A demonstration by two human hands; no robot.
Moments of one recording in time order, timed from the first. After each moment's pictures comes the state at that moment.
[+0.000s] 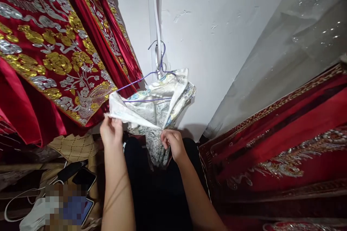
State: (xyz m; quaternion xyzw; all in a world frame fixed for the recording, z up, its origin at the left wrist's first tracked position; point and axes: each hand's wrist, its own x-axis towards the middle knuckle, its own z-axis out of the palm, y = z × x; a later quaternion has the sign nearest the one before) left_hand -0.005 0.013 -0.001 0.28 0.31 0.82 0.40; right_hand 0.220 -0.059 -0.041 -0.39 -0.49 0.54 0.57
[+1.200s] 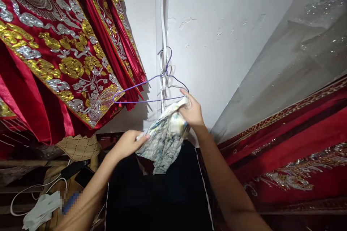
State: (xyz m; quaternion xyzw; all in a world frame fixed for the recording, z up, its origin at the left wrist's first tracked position) left_hand 0.007 -0.040 0.007 0.80 0.50 0.21 0.24; right_hand 0.283 0.030 0.033 -0.43 -0.61 0.25 0.62
